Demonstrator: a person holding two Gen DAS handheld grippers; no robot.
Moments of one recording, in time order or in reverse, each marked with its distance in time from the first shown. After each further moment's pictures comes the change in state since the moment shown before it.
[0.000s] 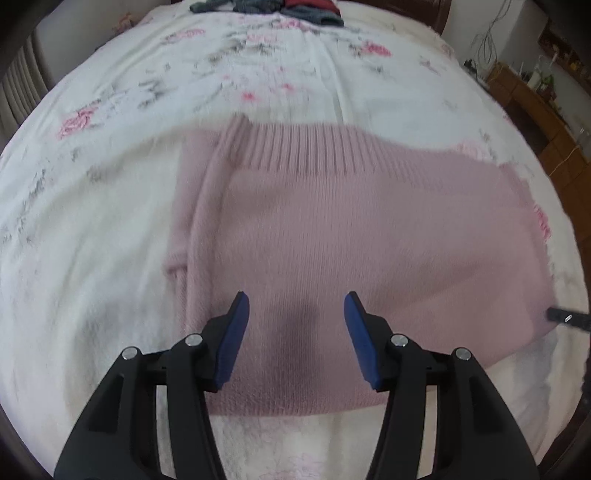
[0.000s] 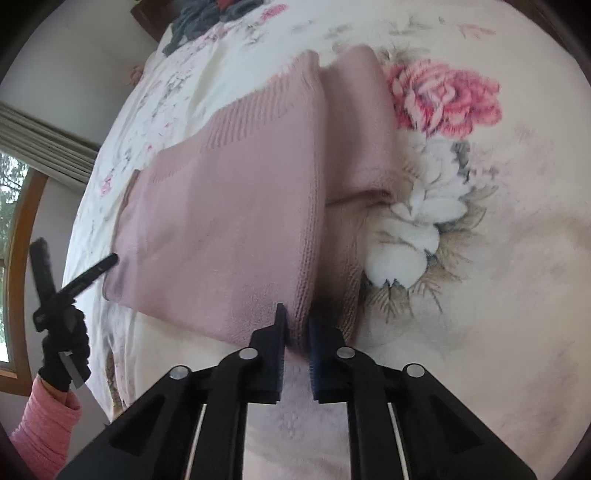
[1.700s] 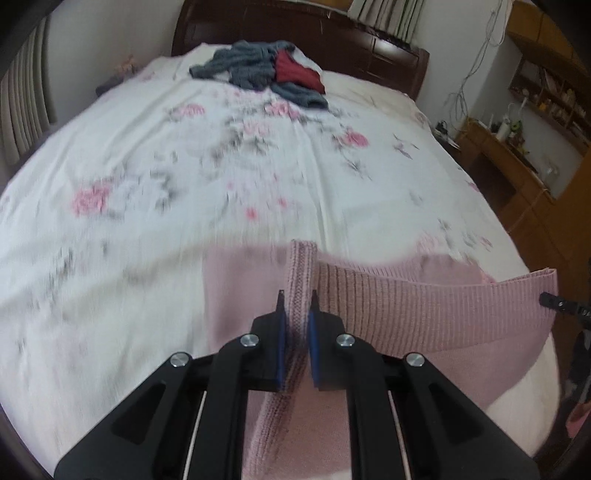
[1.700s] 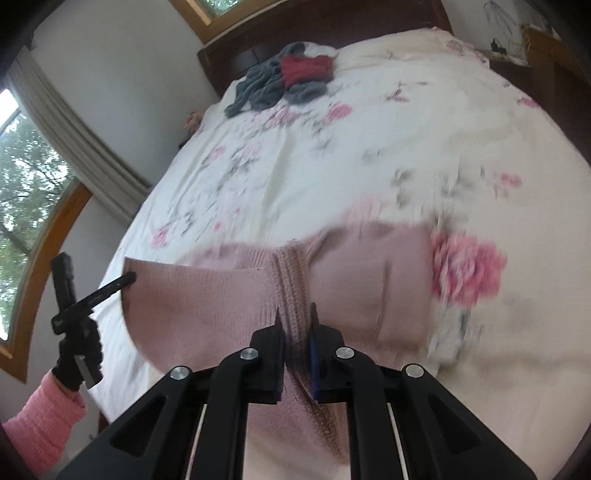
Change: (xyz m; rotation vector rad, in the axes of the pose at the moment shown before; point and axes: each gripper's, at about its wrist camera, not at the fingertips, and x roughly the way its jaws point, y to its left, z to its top) left arm -0.103 0.022 0.066 -0.008 -0.277 -0.098; right arm -0.101 0.067 0.064 -0.145 -0.293 0.059
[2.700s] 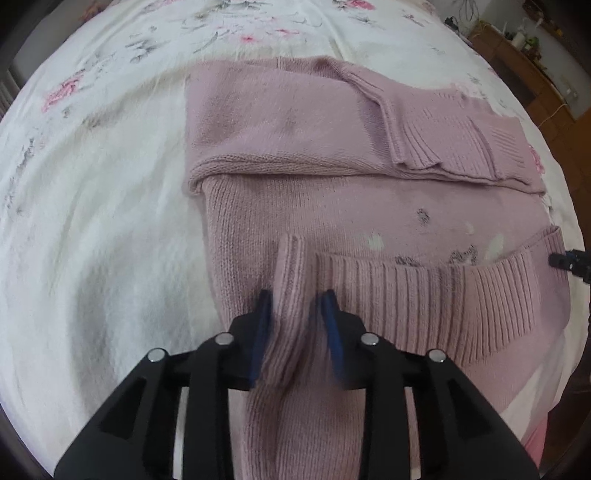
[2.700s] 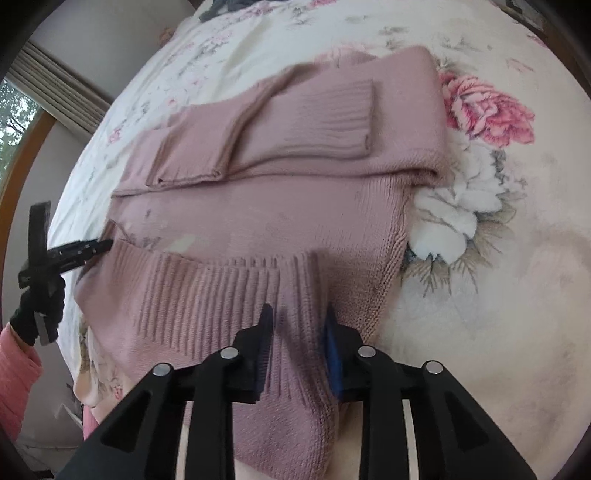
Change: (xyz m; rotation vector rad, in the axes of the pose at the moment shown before) left arm 0.071 0.026 -0.131 0.088 0.423 0.024; right arm 0.088 -0.027 -0.129 -0.038 0.349 -0.090
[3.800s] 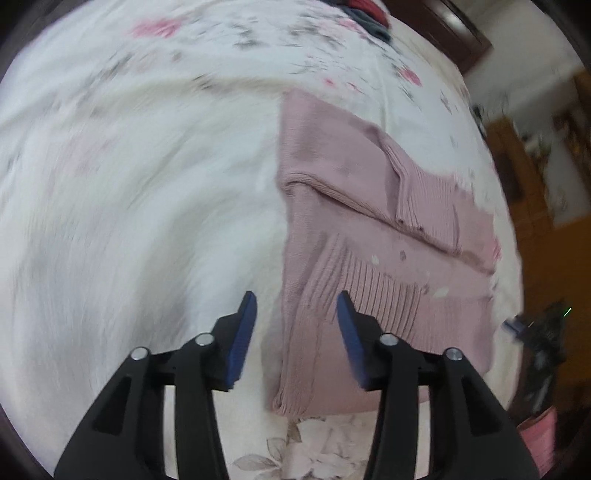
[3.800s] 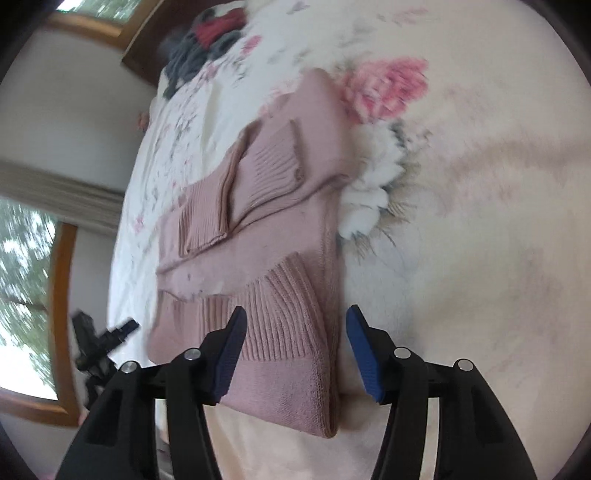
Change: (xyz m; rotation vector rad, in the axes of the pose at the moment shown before) left arm -0.072 0.061 -0.040 -0.292 -0.090 -0.170; right arm -0.069 -0.063 -0.028 0.327 -0.118 0.213
